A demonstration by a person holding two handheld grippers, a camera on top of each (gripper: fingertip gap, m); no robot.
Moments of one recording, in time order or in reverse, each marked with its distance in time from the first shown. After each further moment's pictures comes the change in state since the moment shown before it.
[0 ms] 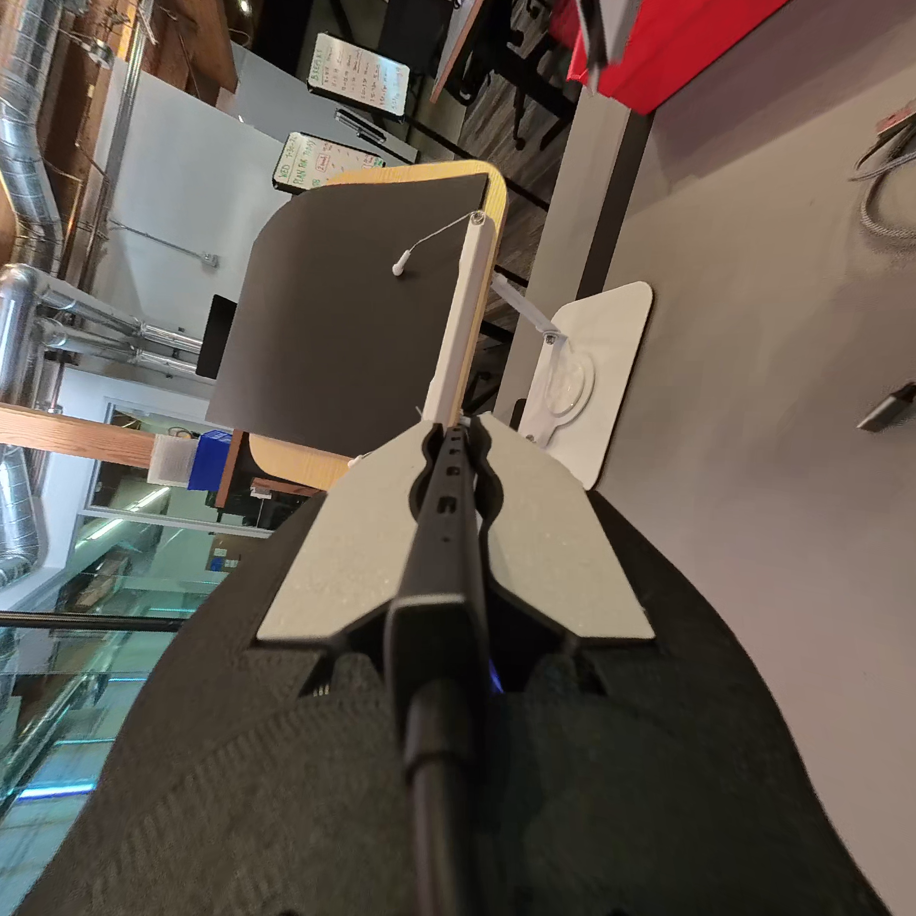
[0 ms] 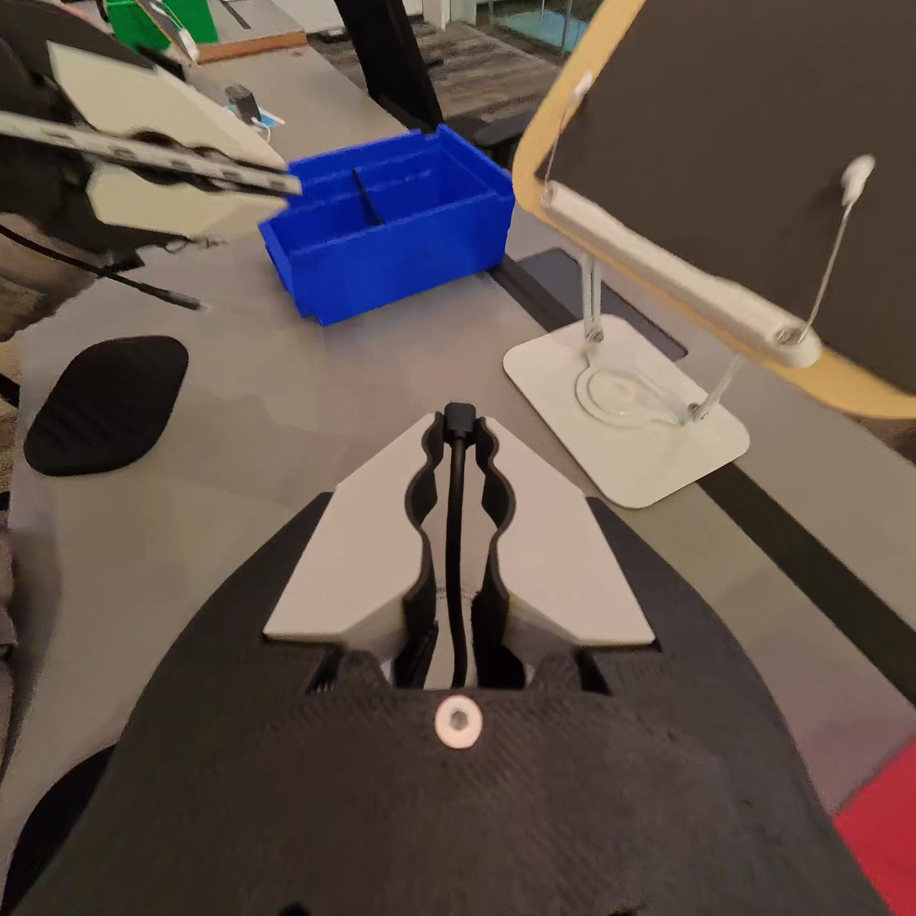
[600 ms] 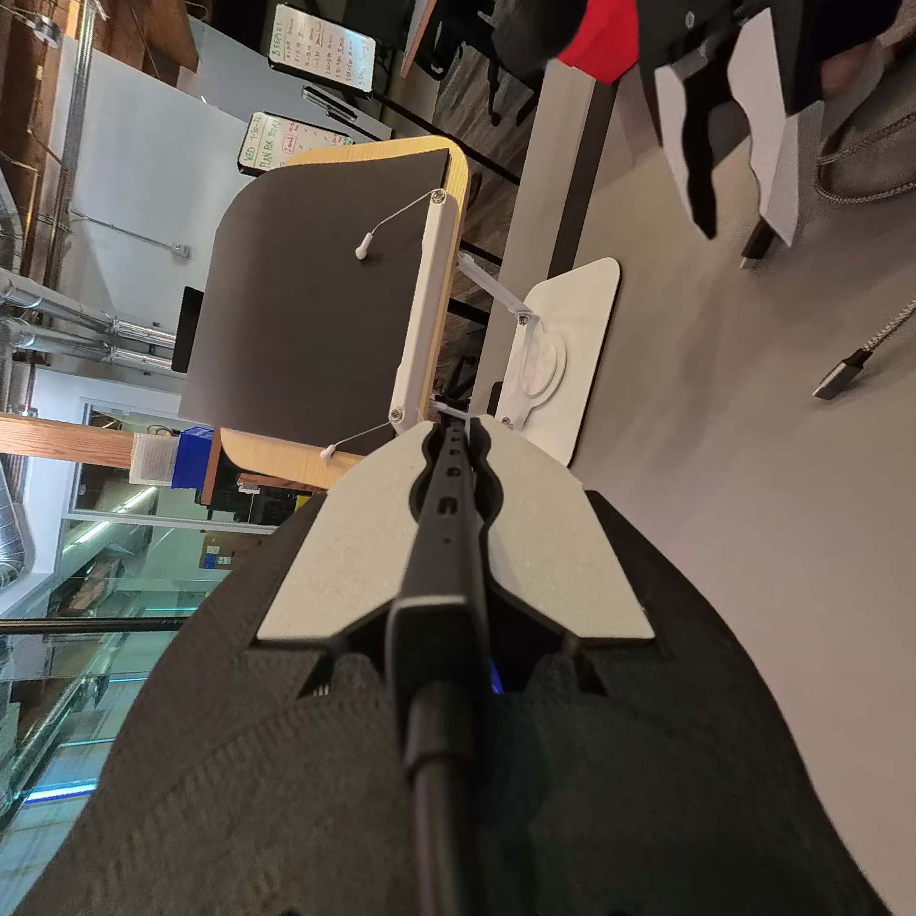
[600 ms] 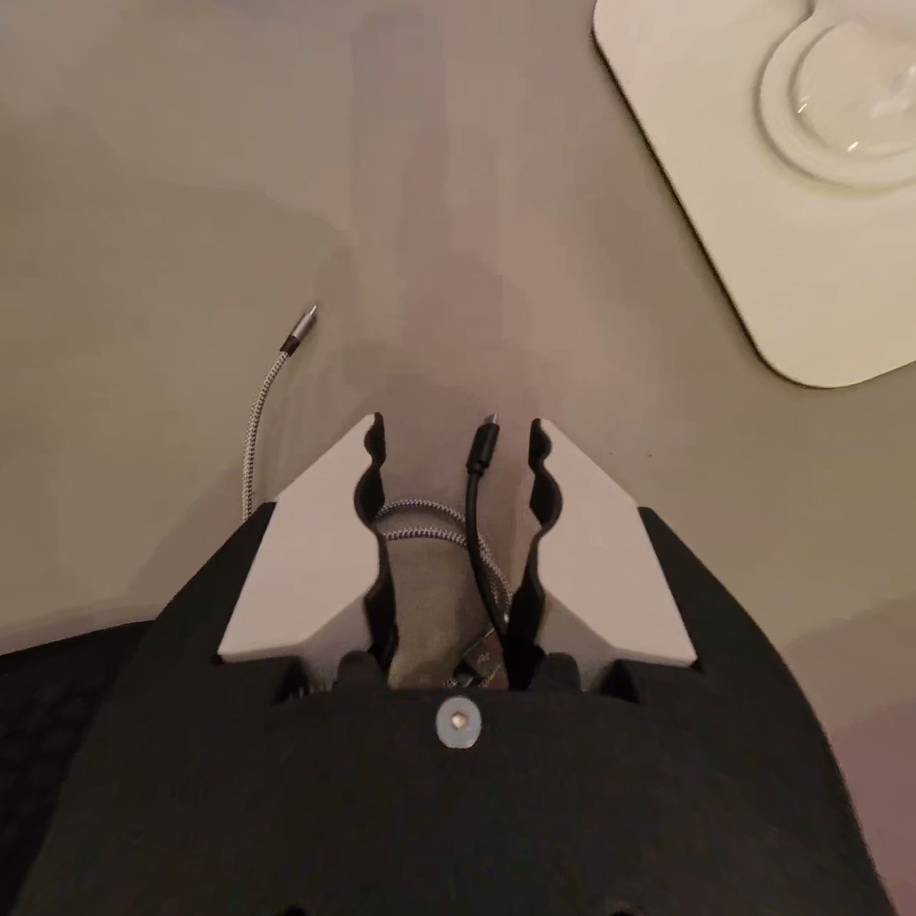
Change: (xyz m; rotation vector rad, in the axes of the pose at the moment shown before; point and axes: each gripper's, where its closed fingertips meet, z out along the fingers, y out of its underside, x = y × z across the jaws) left arm 0.019 0.010 -0.003 -0.036 0.043 0.025; right arm 0.005 0.146 0.086 -0.462 -0.132 0.011
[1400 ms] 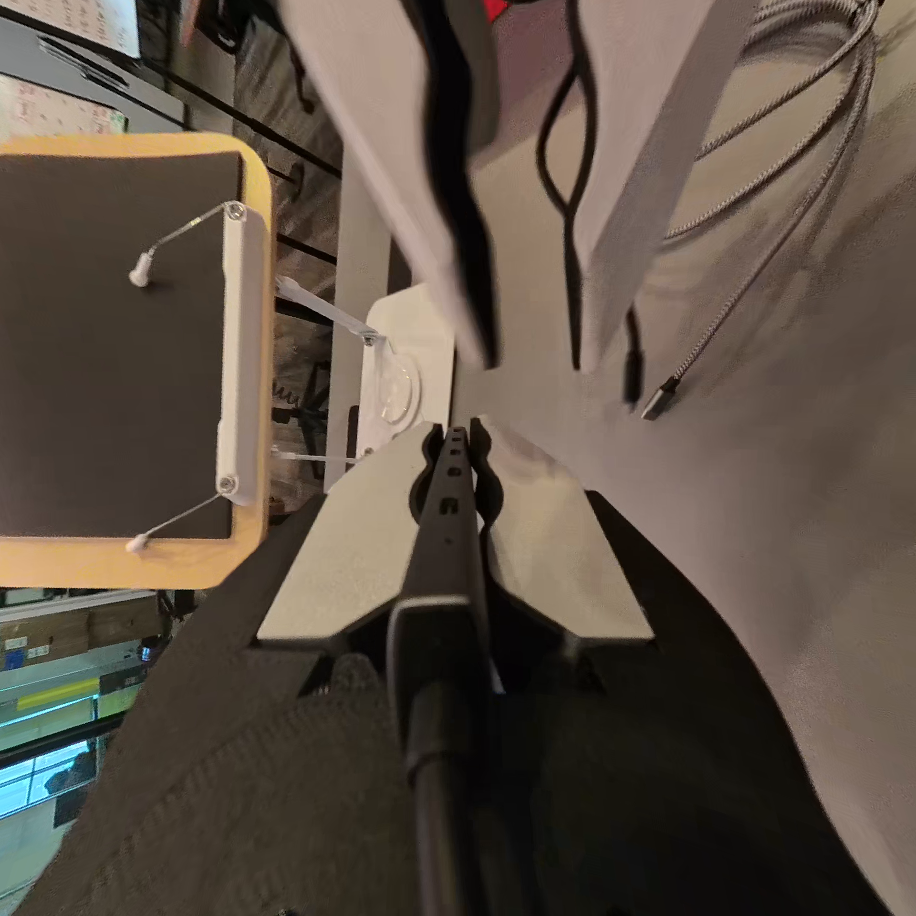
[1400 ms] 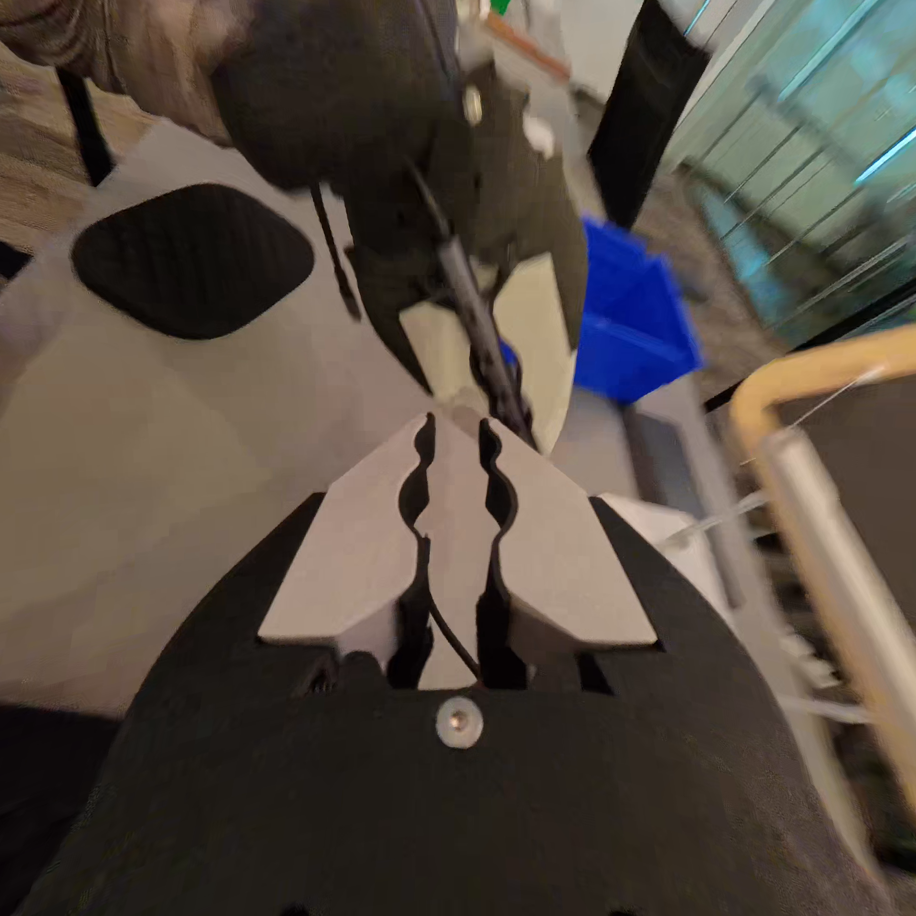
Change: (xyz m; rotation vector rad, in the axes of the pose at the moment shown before) left arm 0.064 -0.013 0.034 -0.012 0.359 -0.032; right arm -0.134 -0.128 -0.072 0.453 0.012 -0.686
